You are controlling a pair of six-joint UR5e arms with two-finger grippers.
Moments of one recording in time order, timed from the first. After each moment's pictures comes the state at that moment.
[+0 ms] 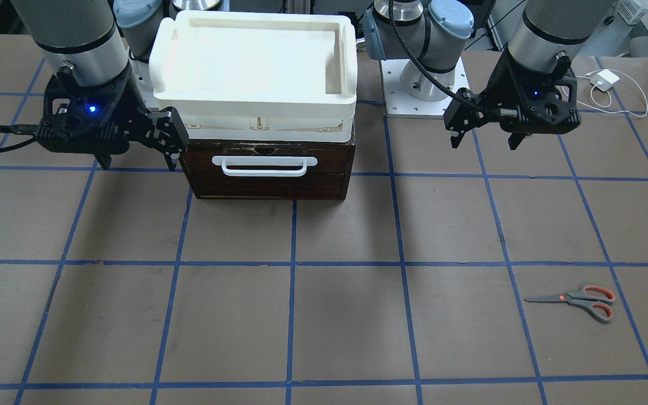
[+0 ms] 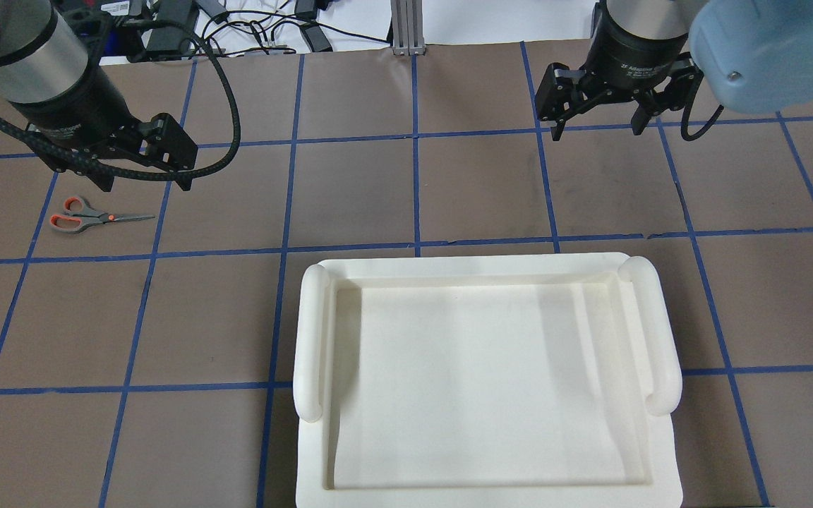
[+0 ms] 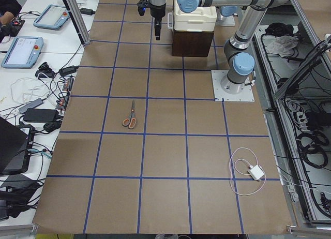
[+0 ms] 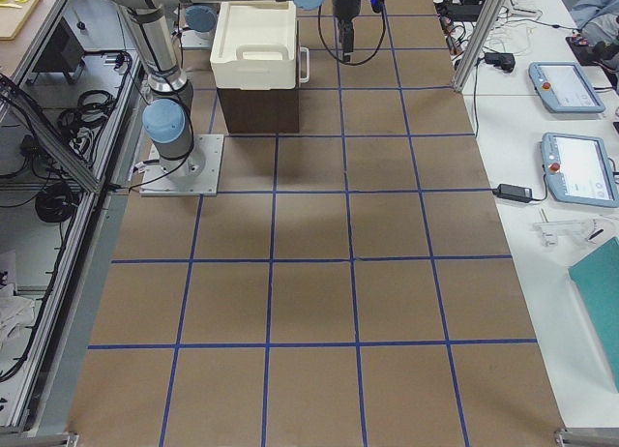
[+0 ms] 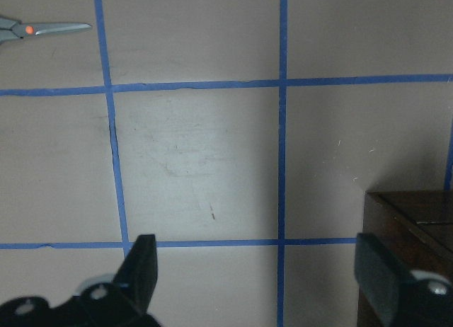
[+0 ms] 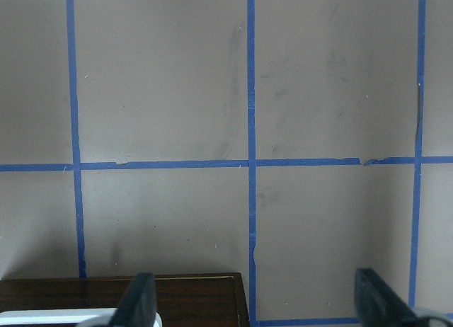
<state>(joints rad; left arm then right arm) -1.47 -1.52 -1.62 -1.57 1.60 0.12 1.63 -1.50 1.51 -1.65 -1.60 0.07</state>
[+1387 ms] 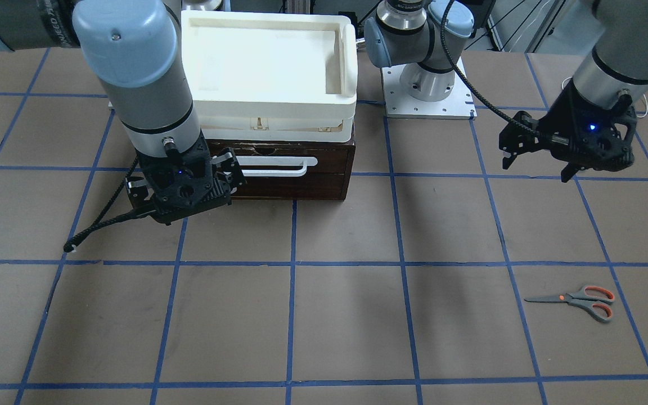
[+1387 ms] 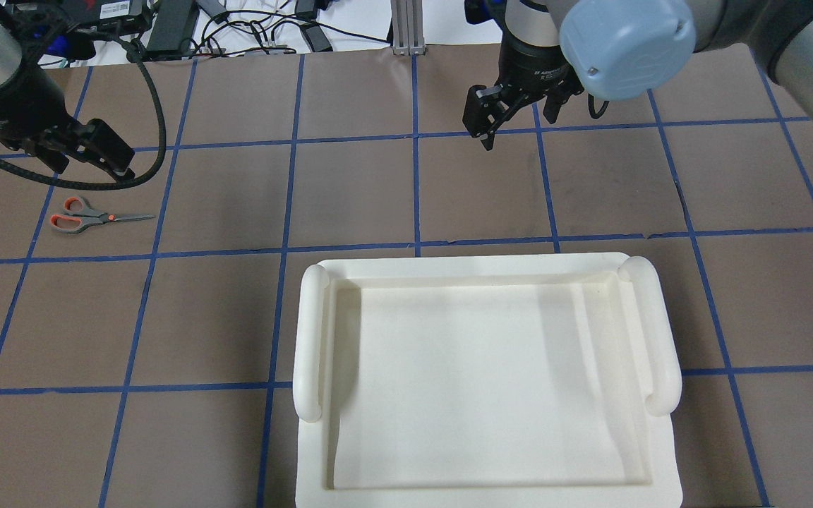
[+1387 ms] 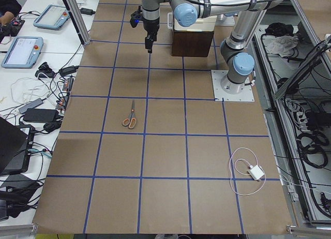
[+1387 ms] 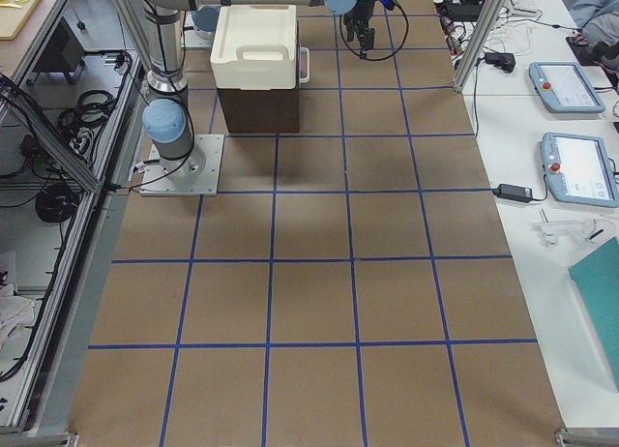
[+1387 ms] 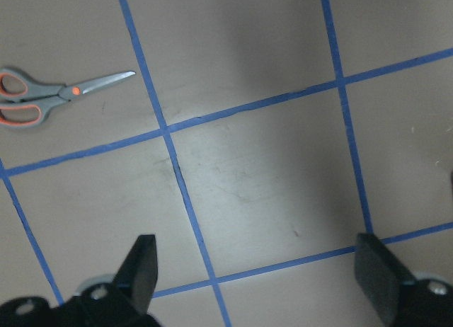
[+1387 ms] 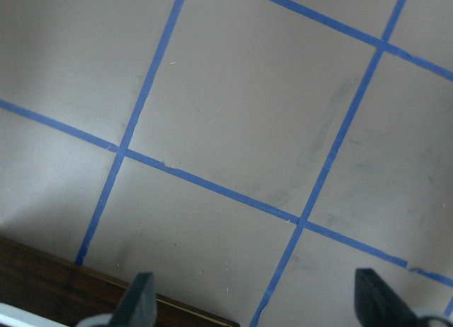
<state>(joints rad) -1.29 -1.59 -1.62 -1.48 1.59 0.61 1.75 -1.31 1.42 -1.70 -1.59 -0.30</state>
